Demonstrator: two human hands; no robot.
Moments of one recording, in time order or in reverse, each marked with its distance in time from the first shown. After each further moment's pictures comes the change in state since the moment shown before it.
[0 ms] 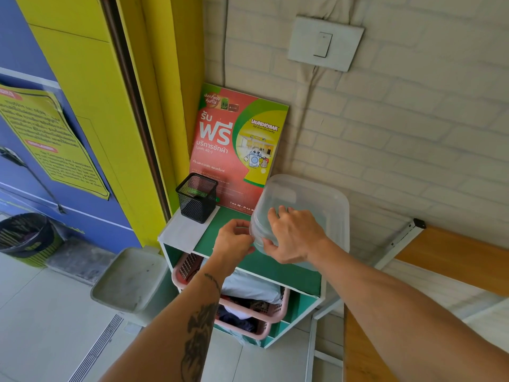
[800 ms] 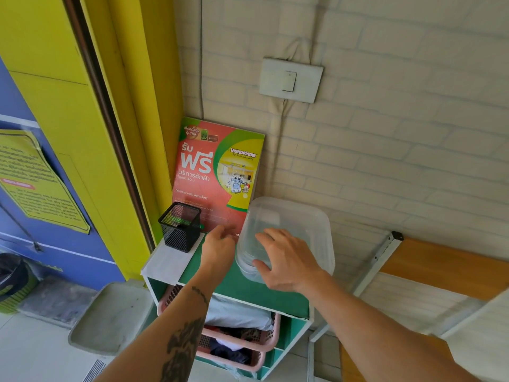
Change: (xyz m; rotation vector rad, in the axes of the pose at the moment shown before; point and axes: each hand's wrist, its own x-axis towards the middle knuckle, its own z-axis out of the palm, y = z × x) left_hand 0.010 0.039 0.008 0.173 0.076 0.176; right_hand -0.020 0.006 0.010 0.319 0.175 0.154
